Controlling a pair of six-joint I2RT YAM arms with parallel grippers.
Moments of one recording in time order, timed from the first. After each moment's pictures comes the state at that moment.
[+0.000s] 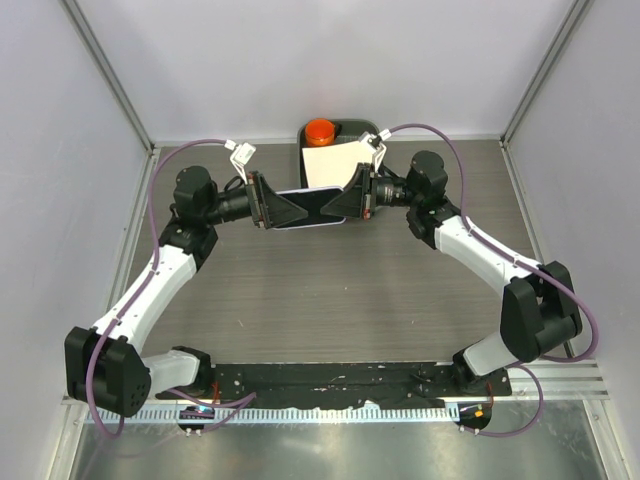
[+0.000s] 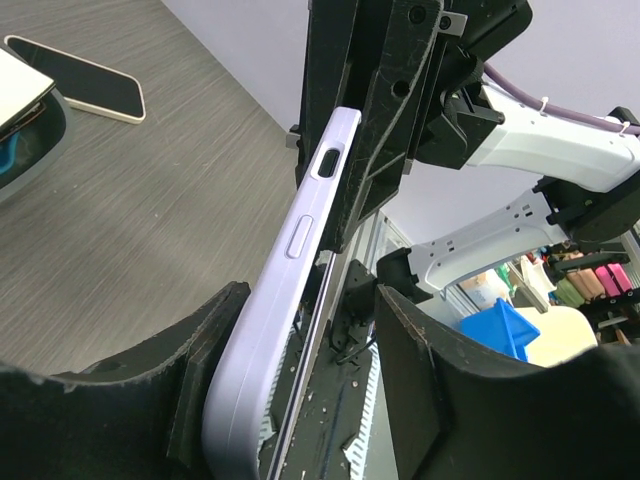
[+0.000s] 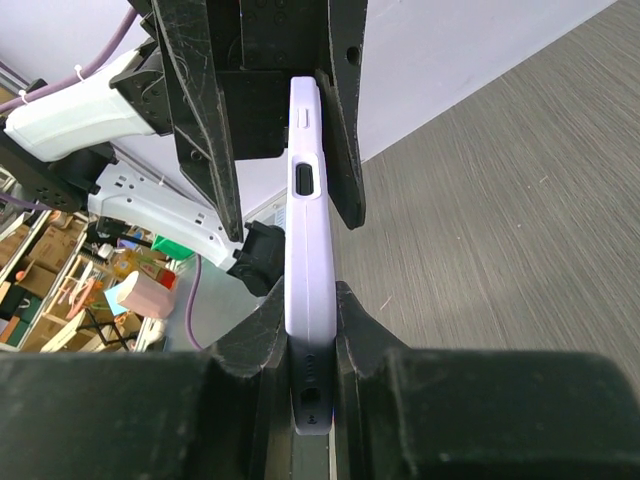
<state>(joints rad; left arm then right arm) -0.30 1.21 0.96 0.21 0.97 -0.71 0.43 1.49 1.07 0.53 -1.08 0.72</state>
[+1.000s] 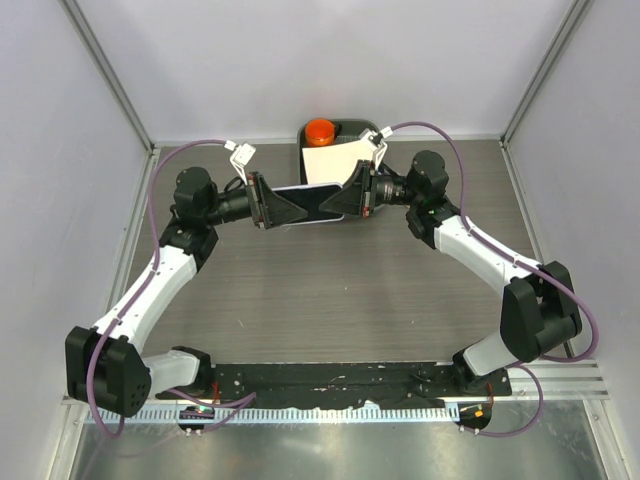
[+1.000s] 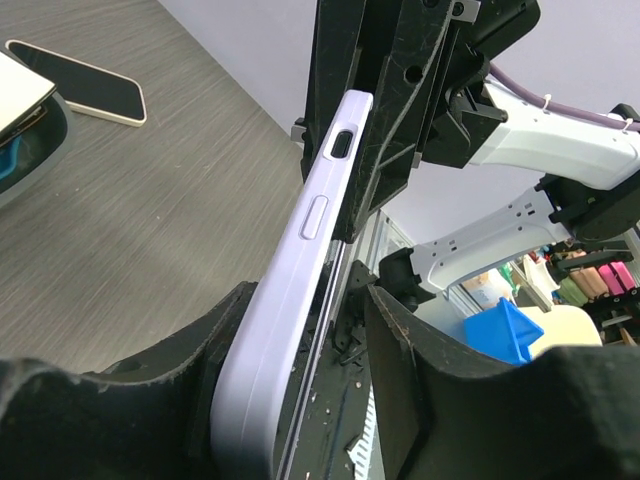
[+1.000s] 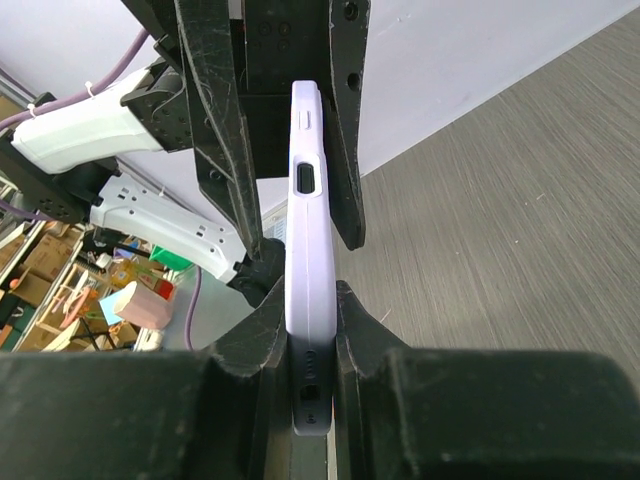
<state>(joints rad) -0.30 1.21 0.95 0.23 0.97 -0.71 0.43 1.49 1.08 0.57 -1.06 0.75</state>
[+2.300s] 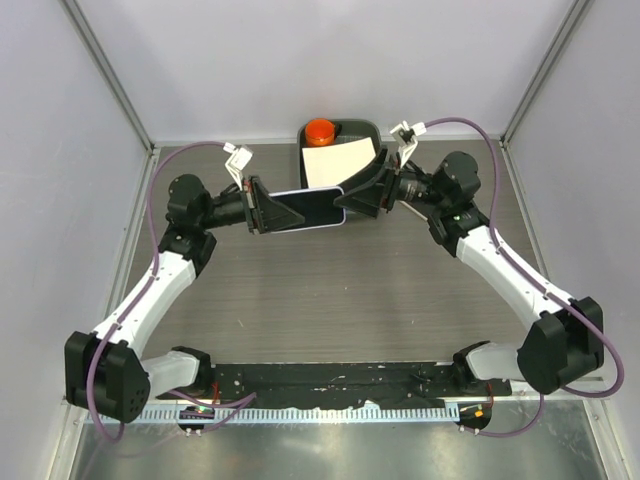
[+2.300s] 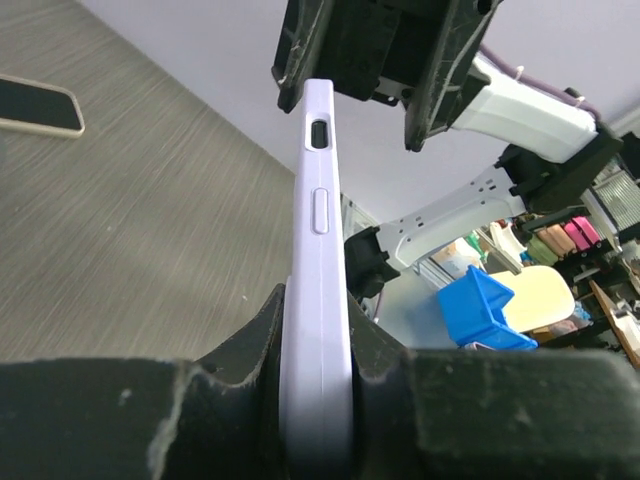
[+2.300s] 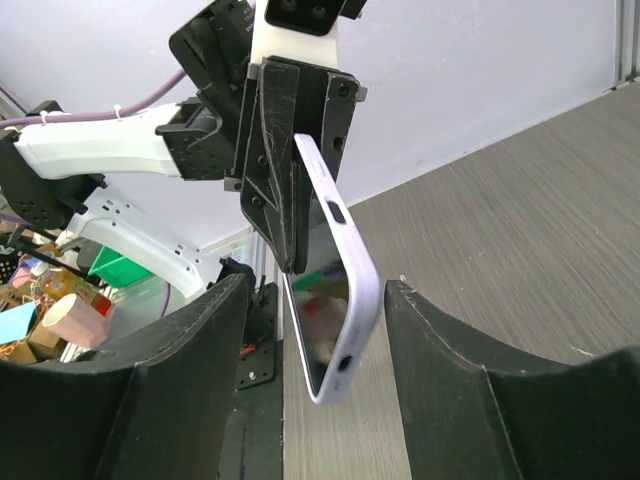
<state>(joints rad) -0.28 1.18 0.91 0.35 1.08 -0.77 0.39 1.33 1.08 0.50 -1.01 0.63</state>
